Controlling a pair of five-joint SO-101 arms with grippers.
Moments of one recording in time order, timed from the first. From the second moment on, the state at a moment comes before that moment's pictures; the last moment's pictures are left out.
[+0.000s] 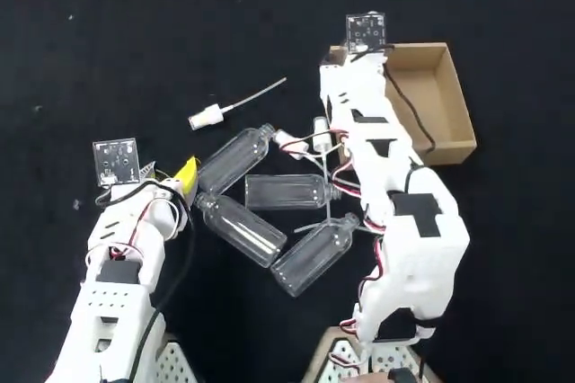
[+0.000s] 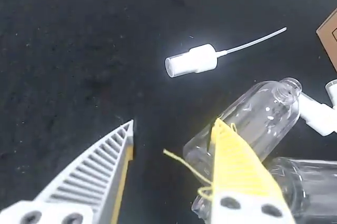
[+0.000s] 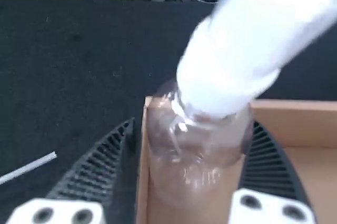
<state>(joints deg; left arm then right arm) -3.1 -63.9 92.8 6.1 7.6 -2.4 23.5 23.3 -9.9 3.4</state>
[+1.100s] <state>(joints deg) -3.1 -63.9 92.8 6.1 7.6 -2.4 16.1 30.0 -9.7 3.4</state>
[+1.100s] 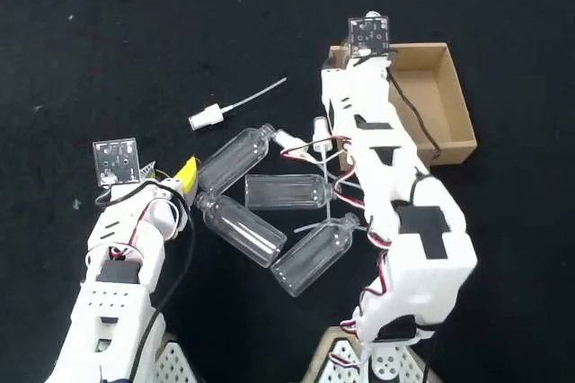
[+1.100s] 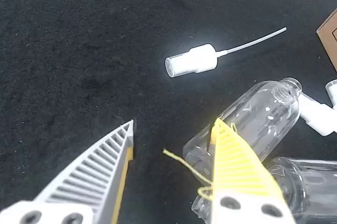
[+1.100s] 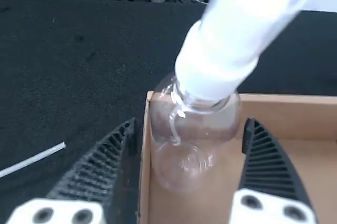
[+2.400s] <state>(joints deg) -9.2 -63.9 92.8 6.1 7.6 -28.6 -23.3 37.1 53.2 3.1</state>
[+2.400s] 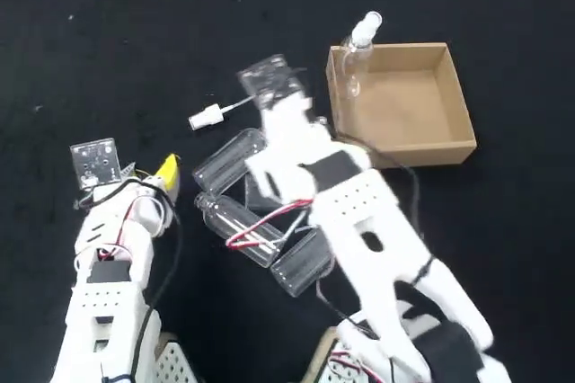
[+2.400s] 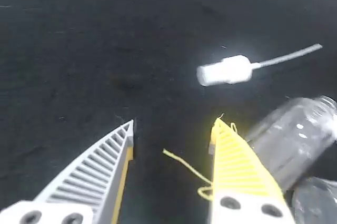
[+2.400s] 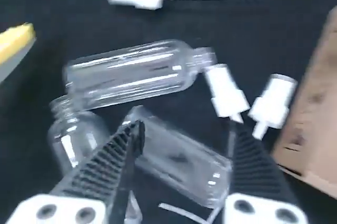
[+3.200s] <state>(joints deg) -10.6 -63.9 92.8 6.1 9.5 -30.9 11.9 8.8 54.0 -39.3</state>
